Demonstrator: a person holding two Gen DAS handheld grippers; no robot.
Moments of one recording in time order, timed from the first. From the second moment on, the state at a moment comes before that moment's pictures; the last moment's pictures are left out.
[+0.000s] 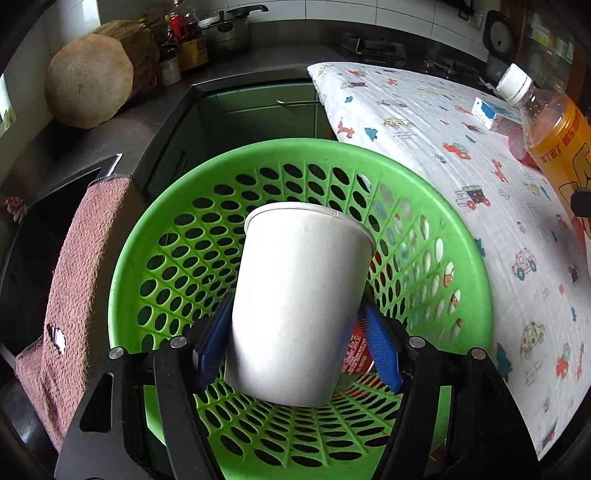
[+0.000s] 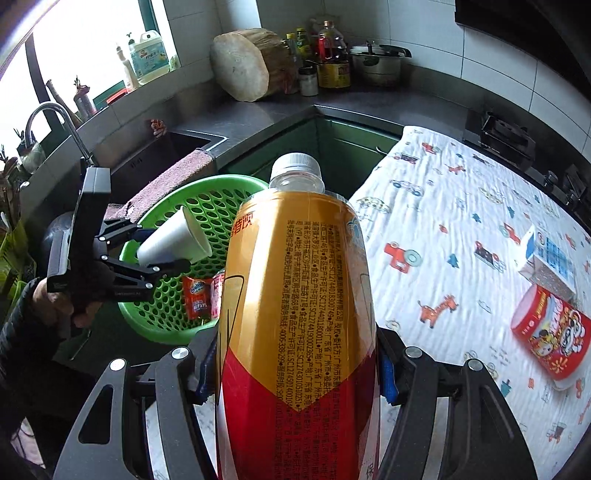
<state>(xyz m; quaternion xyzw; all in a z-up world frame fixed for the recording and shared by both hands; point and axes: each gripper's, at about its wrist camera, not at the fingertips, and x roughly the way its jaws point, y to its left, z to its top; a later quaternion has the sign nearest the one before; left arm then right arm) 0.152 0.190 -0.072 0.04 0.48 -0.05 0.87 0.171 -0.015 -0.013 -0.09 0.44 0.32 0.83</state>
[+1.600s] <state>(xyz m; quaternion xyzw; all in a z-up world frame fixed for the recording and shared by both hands) 0.119 0.214 -0.043 -0.03 0.43 -0.02 0.90 0.202 -0.043 -0.029 -0.20 0.42 0.26 0.85</state>
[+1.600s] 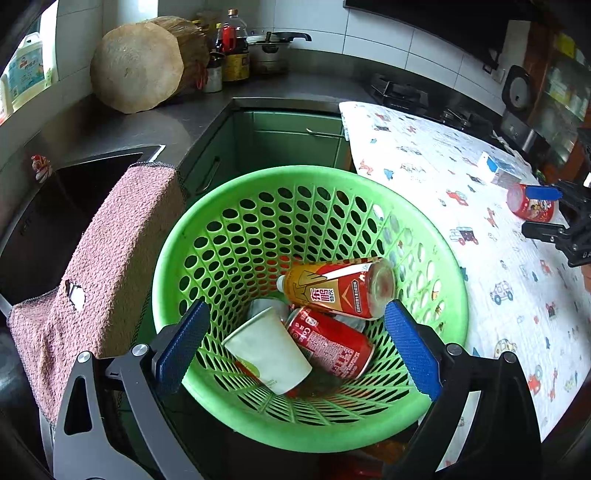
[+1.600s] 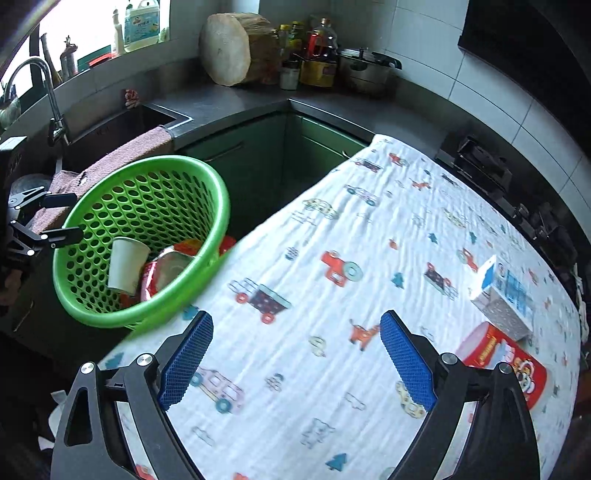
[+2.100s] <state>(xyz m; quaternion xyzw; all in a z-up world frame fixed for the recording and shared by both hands) 0.155 0.178 -0.043 -0.02 0.45 -0.04 0.89 0.250 -0.156 -0.024 -0.29 0.45 0.16 0.83</state>
